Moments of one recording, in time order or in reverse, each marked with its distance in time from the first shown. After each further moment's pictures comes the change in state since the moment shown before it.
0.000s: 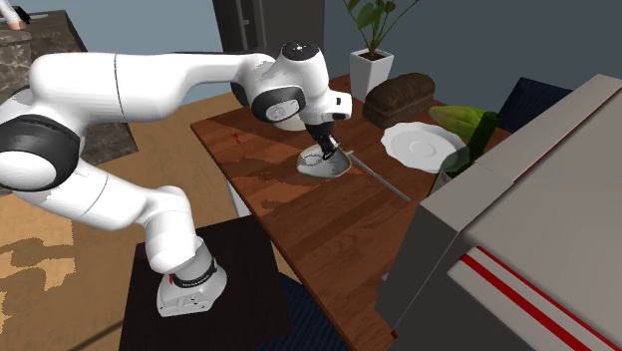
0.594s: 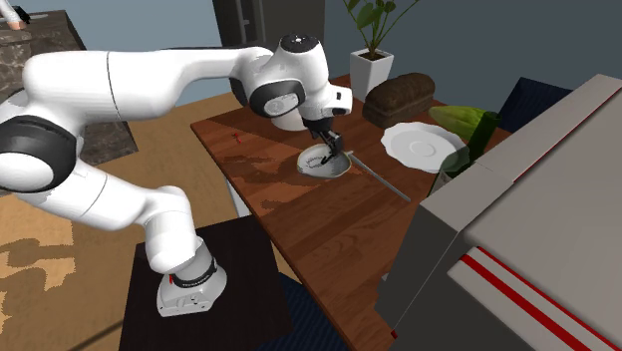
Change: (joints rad) arm -0.004 -0.010 -0.005 0.031 -0.006 -0.041 0.002
